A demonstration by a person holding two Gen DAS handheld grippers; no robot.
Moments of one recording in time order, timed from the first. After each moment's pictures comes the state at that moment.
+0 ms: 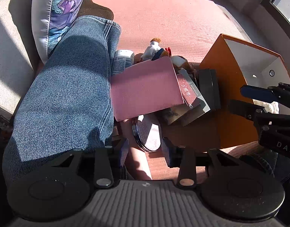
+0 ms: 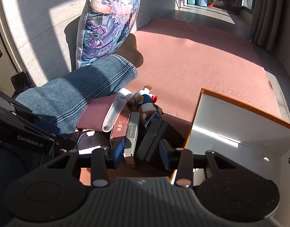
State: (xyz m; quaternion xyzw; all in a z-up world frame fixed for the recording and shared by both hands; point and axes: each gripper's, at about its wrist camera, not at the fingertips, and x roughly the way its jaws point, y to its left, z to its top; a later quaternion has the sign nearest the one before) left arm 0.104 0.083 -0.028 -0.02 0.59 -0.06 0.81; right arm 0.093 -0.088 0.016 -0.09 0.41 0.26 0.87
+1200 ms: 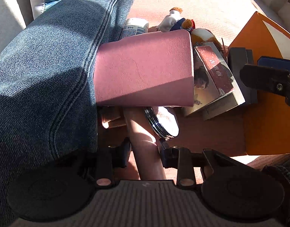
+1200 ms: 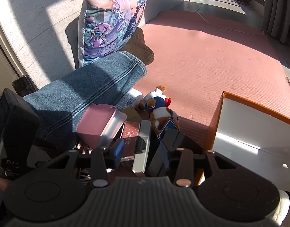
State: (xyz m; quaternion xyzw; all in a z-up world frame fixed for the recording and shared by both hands) left arm 0.095 0.071 -0.080 -0.07 0.61 0.01 0.79; right arm 0.126 -0.075 0.007 -0.06 0.44 0.29 0.85
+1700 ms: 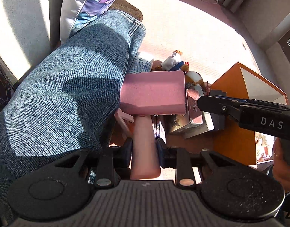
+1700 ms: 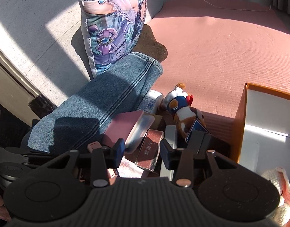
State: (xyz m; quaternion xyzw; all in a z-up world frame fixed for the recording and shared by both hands) left arm 0.086 0.113 -0.020 -0.14 0.56 0.00 0.82; right arm 0.150 -0.064 0.005 0.05 0.49 0.32 0.81
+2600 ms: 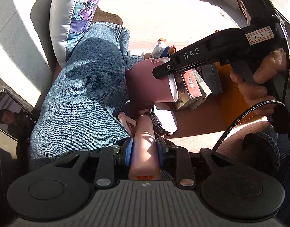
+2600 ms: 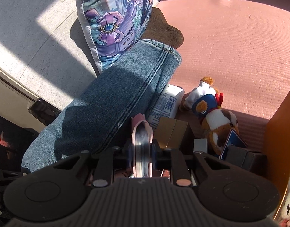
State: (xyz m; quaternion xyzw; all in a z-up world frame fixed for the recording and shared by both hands) left arm 0.056 0.102 -0.001 0.01 0.57 -0.06 0.82; right arm 0.177 -0.014 -0.015 0.06 0.53 0.35 0.77
